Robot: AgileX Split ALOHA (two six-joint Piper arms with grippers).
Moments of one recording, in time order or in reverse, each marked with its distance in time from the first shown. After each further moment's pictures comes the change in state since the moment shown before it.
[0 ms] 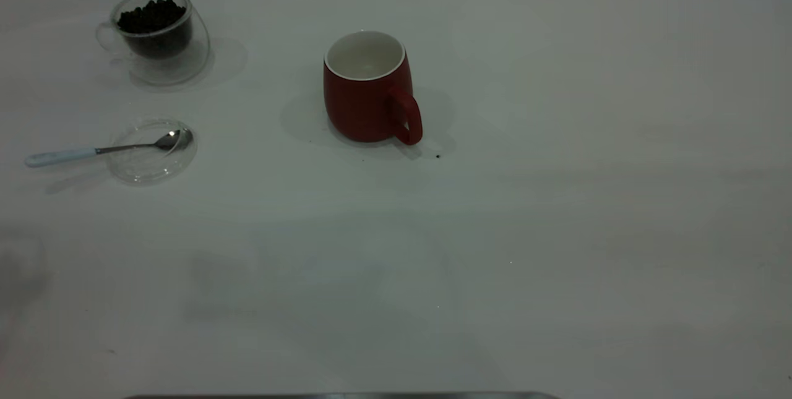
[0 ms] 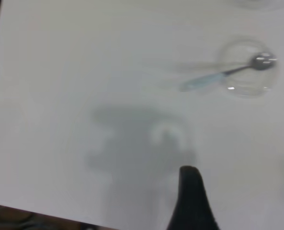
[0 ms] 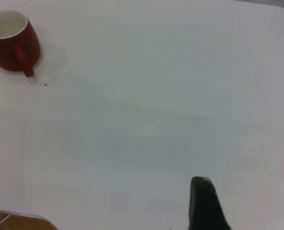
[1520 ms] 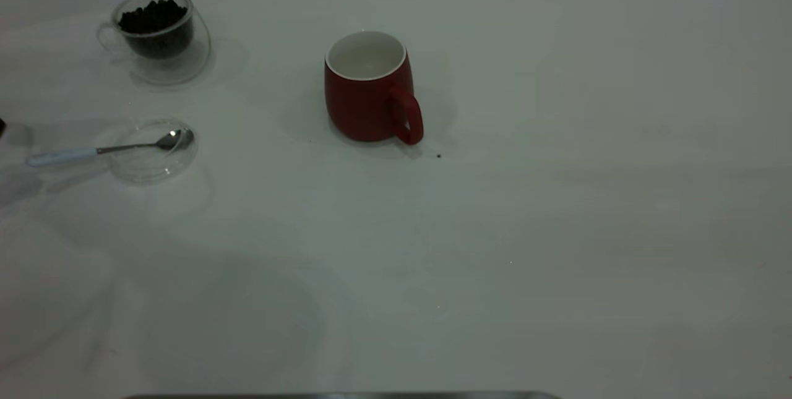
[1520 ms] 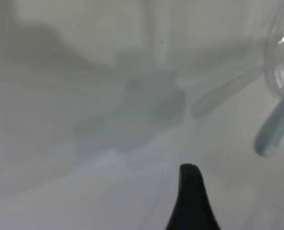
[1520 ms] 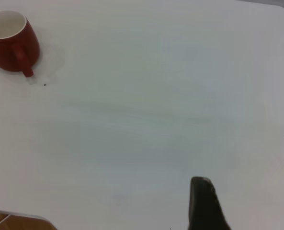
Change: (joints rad) left arm 0.385 1.110 -0.435 -0.713 0.056 0.899; right arm -0.003 0.000 0.000 0.000 0.000 0.001
